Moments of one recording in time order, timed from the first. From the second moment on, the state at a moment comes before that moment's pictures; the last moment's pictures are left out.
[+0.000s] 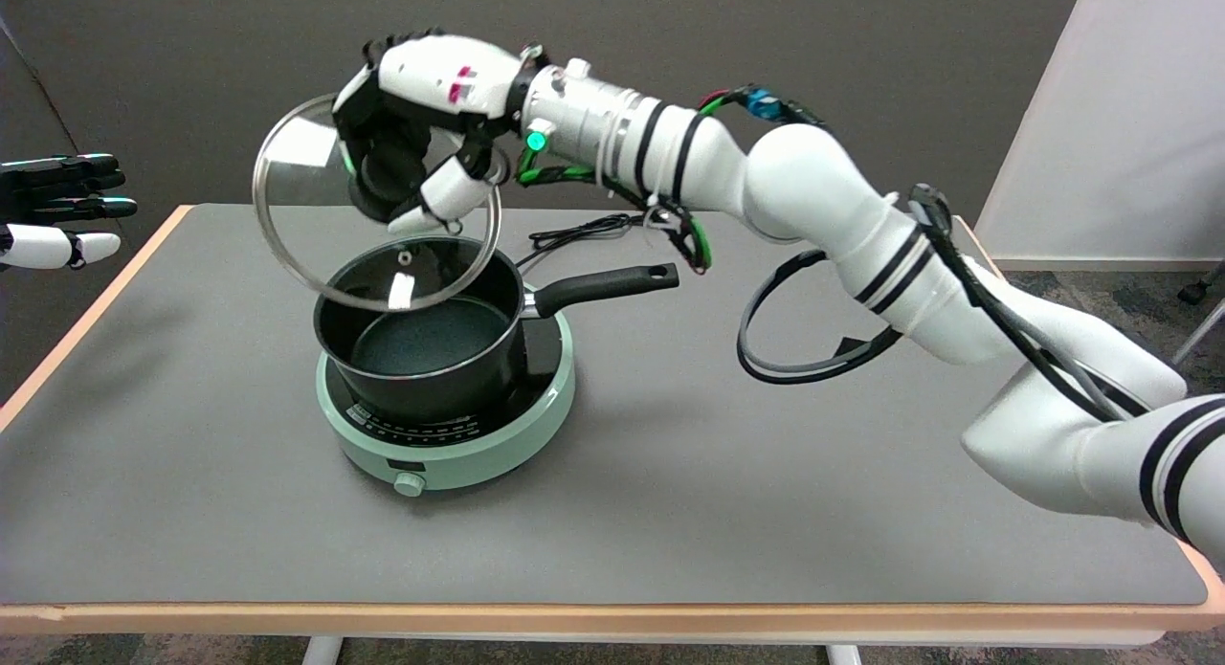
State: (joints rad) arm 0.97 -1.19 -2.33 1.32 1.75 -0.27 -0.70
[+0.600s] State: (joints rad) arm 1.12 -1.23 -2.52 1.18 1.73 -0.34 -0.57
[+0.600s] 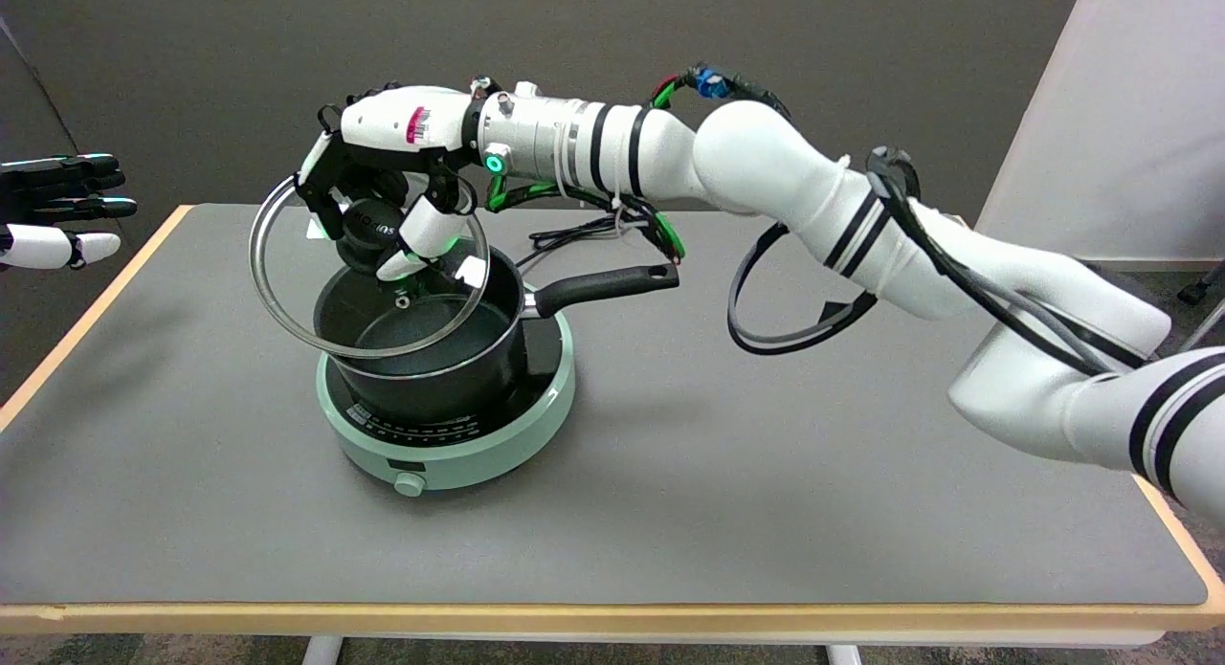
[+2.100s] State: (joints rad) arm 1.27 -1.20 -2.60 1.10 1.73 -0.47 -0.51
